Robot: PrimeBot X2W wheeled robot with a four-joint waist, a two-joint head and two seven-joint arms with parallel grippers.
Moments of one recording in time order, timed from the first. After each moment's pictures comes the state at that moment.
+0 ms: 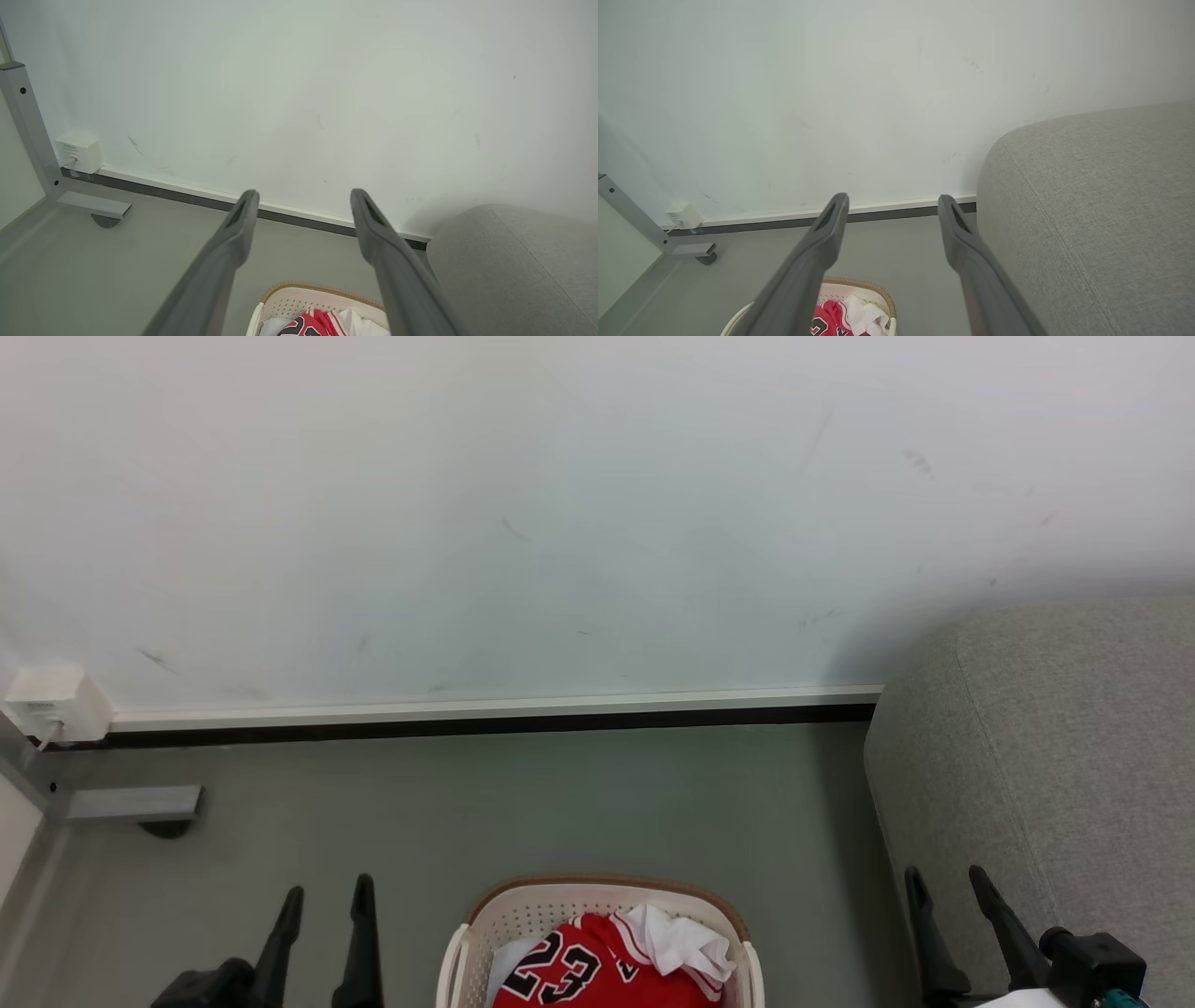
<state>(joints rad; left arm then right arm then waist) 0.04 0.05 -0.02 0.12 -0.31 -0.02 -0.19 -0.08 -0.04 0.10 0.34 0.35 0.13 -0.19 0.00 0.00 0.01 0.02</state>
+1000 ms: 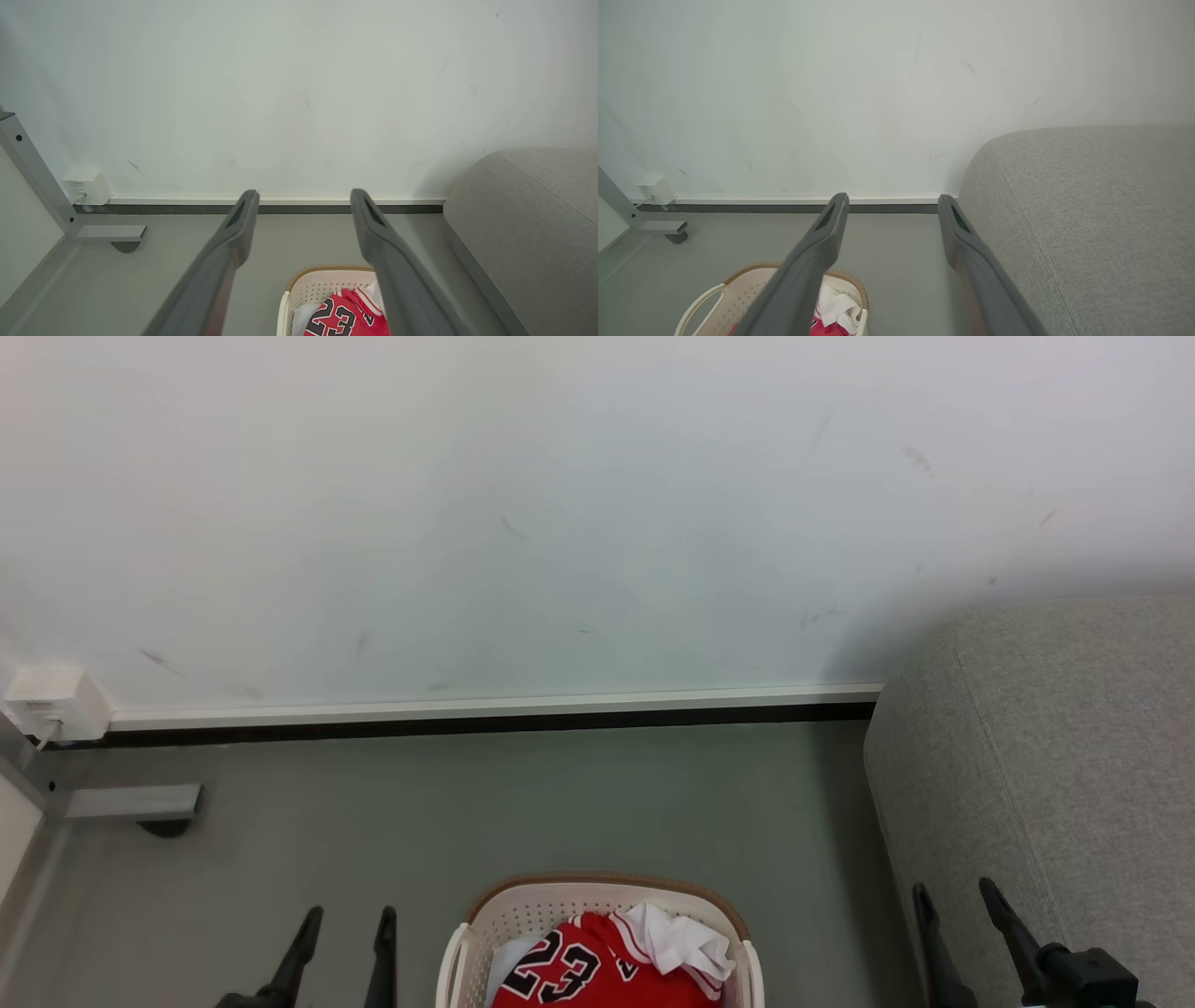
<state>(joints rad) 0.07 0.06 -0.03 0.16 -0.11 -0.03 -0.25 -0.08 -0.05 0.07 0.40 0.22 0.13 -0.25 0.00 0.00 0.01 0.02</state>
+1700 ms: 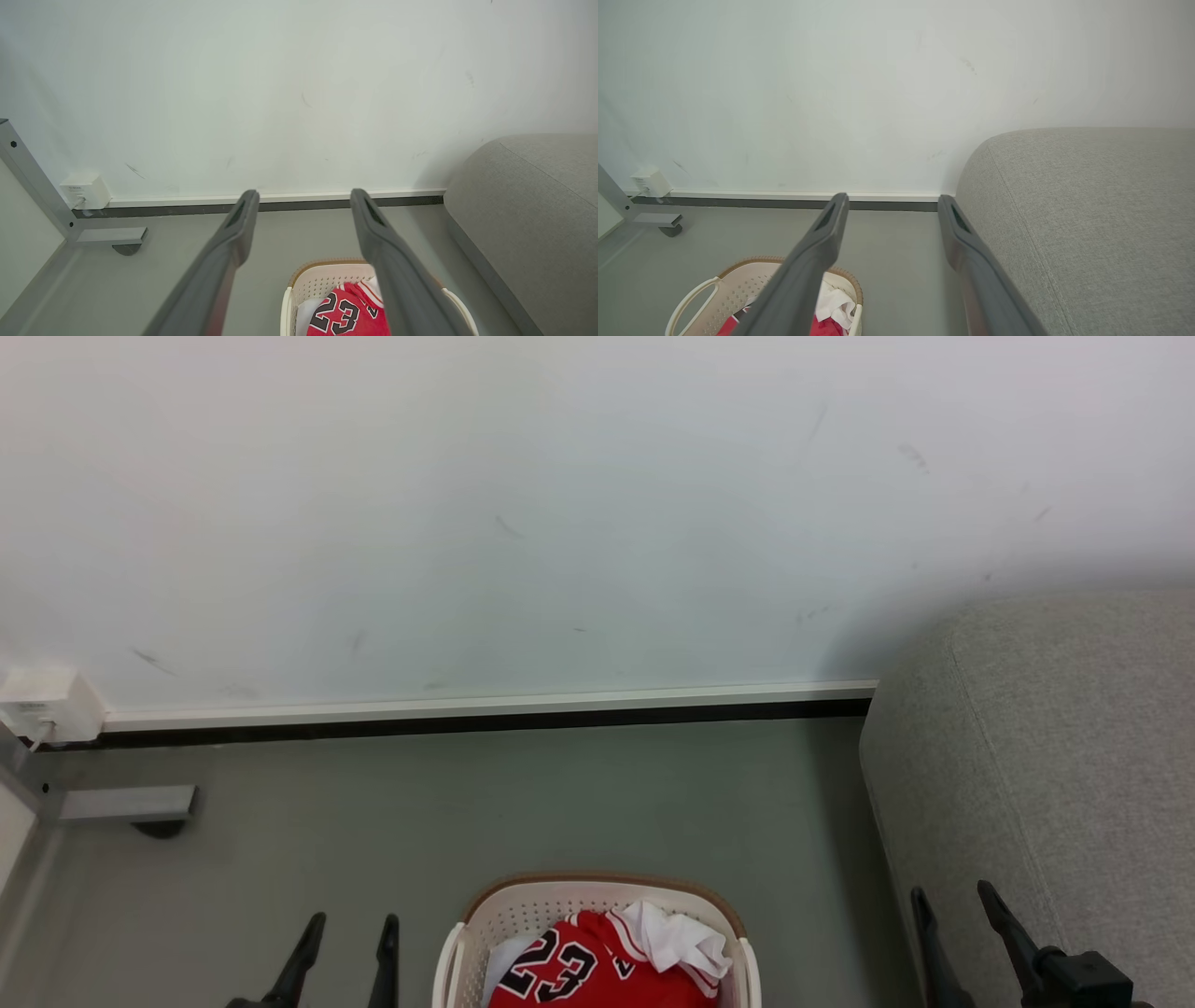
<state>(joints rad) 0.07 0.05 -0.01 0.18 -0.06 -0.06 -0.26 -0.08 -0.05 0.07 0.41 0.20 0.13 -0.26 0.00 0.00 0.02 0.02</state>
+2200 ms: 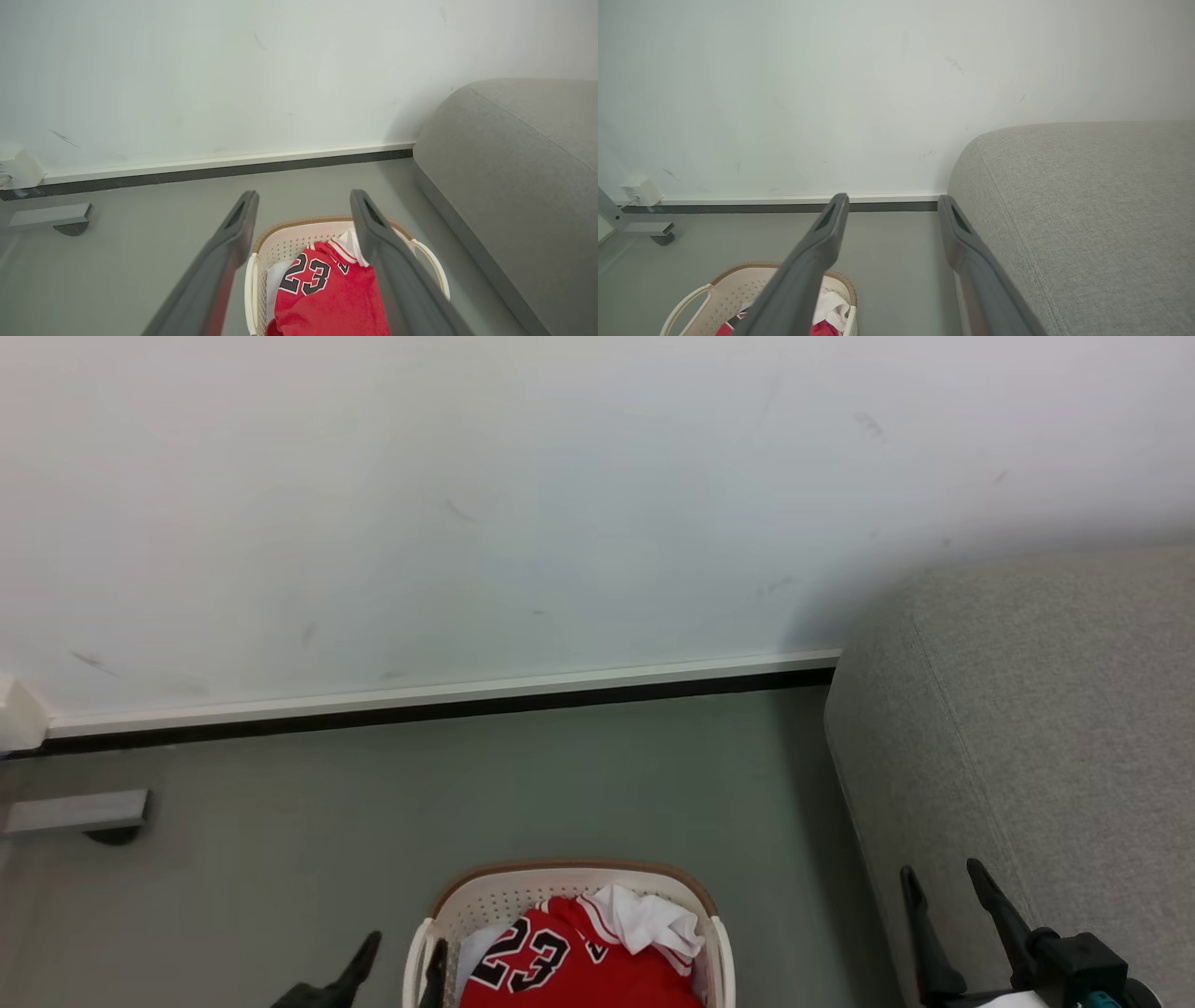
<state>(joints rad) -0.01 0.05 -0.07 0.38 -0.05 -0.11 -0.26 -0.10 -0.05 0.10 0.40 0.22 0.13 -0.26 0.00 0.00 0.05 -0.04</state>
